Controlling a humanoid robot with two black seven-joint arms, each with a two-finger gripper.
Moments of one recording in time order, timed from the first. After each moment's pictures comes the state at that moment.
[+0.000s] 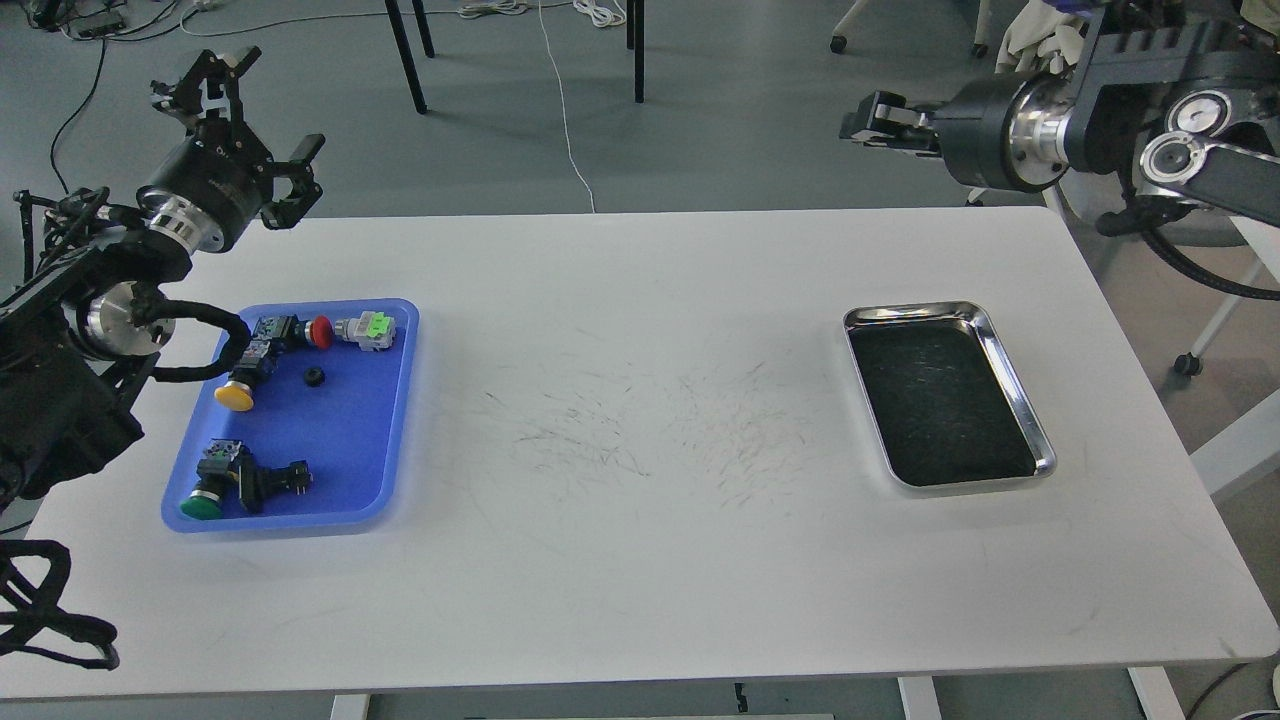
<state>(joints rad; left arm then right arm) -0.93 0.38 -0.60 -0.40 0.05 -0.49 -0.31 1.52 -0.66 -0.08 1.31 -0.76 0.18 -0.15</state>
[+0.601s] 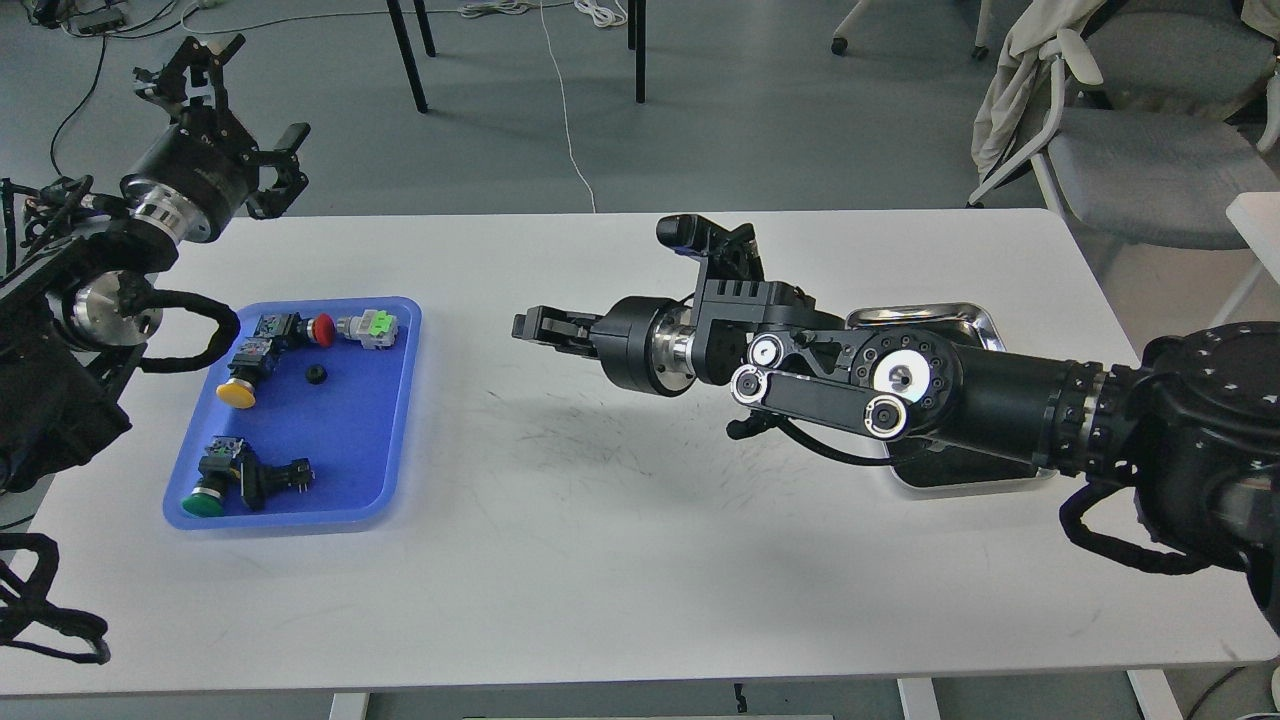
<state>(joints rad) -0.95 0.40 -0.60 -0.41 0.05 -0.47 -0.31 1.17 -0.01 -0.05 0.95 -0.76 0.05 0.01</state>
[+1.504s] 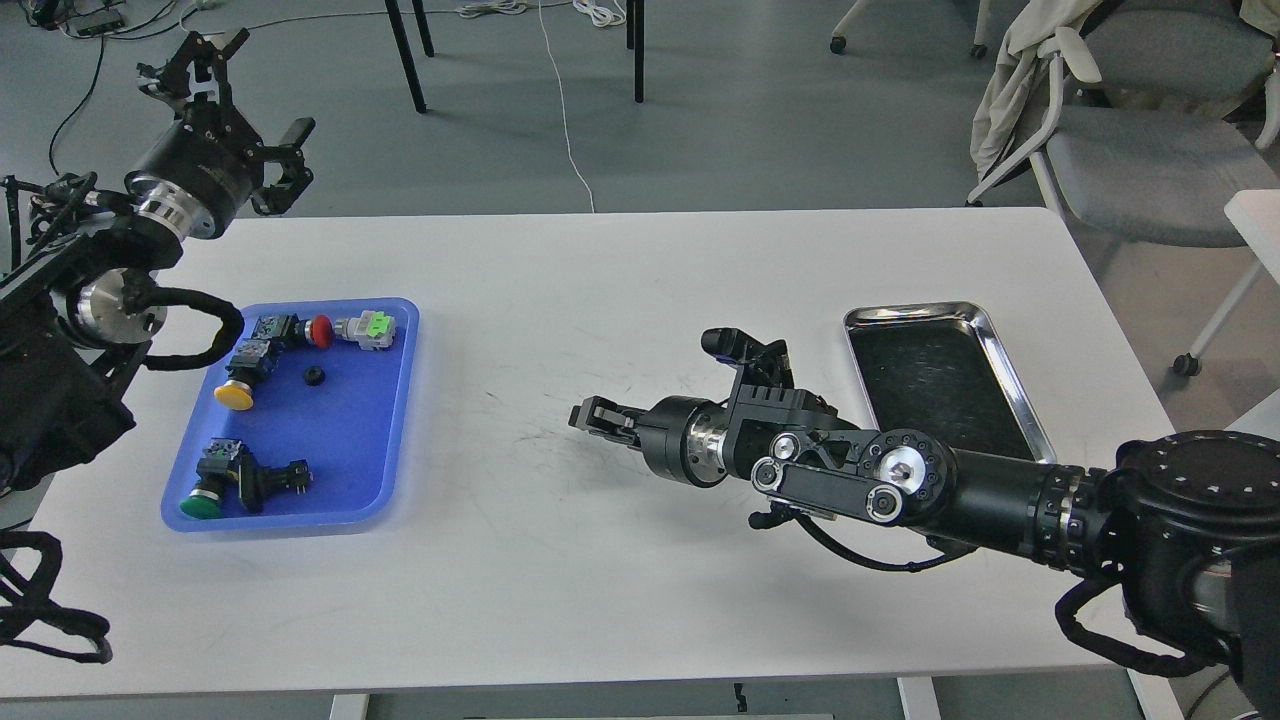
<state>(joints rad) -0.95 0.40 -0.60 -0.41 0.05 -0.47 -0.31 0.98 0.00 -0.05 0.92 -0.76 0.00 0.01</state>
